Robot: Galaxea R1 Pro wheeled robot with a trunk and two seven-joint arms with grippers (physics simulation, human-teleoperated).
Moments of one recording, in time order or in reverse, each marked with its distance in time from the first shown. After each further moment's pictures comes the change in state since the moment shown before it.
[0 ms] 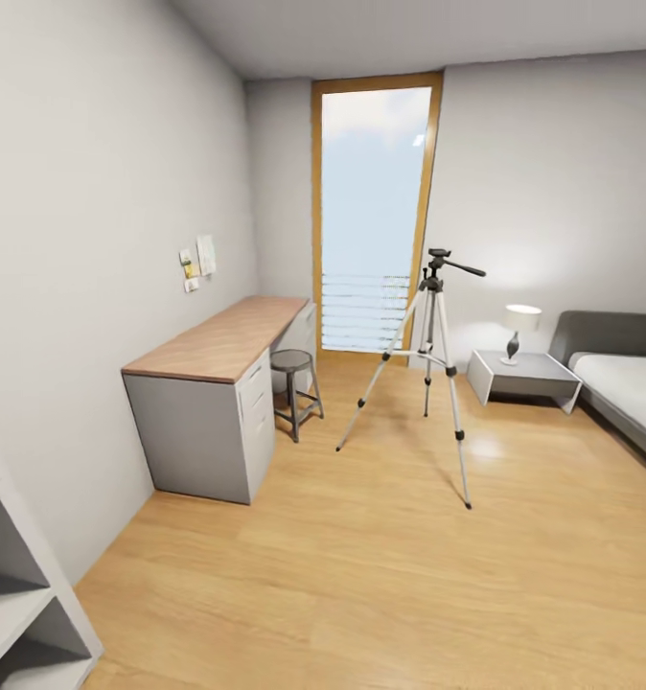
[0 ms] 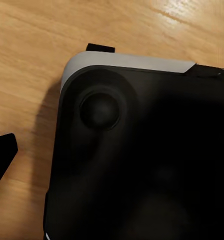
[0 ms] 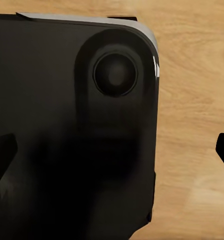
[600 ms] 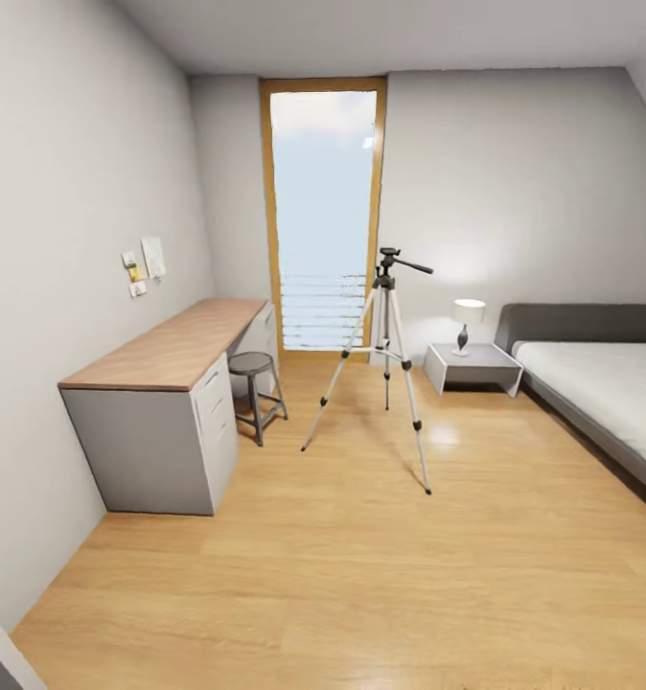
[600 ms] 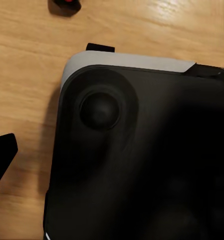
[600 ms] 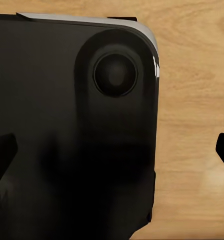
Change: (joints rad) left arm 0.000 0.000 0.000 0.001 -0.001 0.000 0.000; right arm 0.000 0.000 0.000 0.000 0.000 -0.001 0.000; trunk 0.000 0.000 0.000
